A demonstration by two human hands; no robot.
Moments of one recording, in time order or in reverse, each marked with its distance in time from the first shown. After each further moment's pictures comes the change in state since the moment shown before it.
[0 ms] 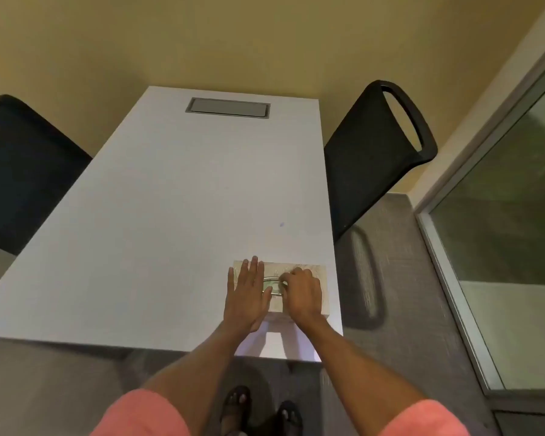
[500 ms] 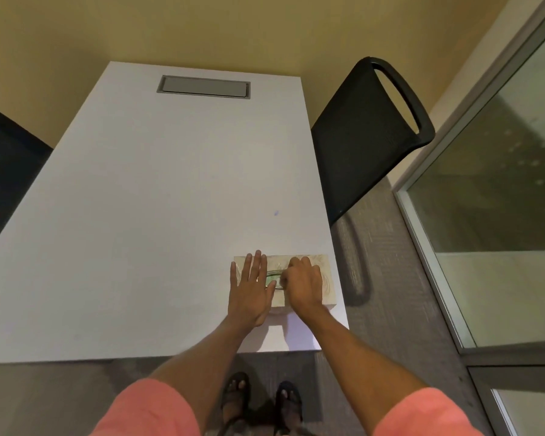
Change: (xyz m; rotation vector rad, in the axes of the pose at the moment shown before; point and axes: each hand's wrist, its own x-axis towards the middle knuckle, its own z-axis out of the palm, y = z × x) left_hand 0.013 -0.014 0.013 0.004 -0.050 0.071; right_hand 0.014 -0.017 0.012 -0.132 -0.033 0.105
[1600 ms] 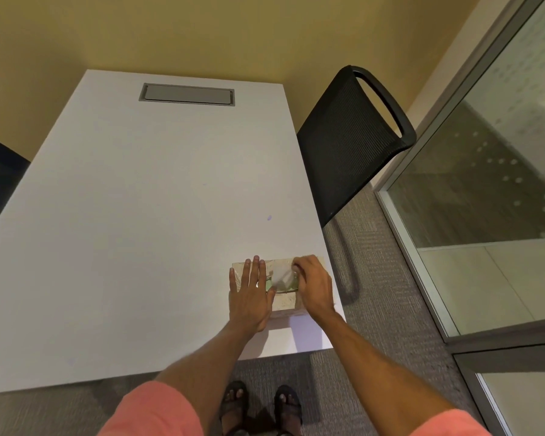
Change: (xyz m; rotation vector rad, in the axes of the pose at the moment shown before) left_hand 0.000 -0.006 -0.001 -0.026 -0.026 0.056; right_hand -0.016 0.011 -0.025 0.515 0.272 0.046
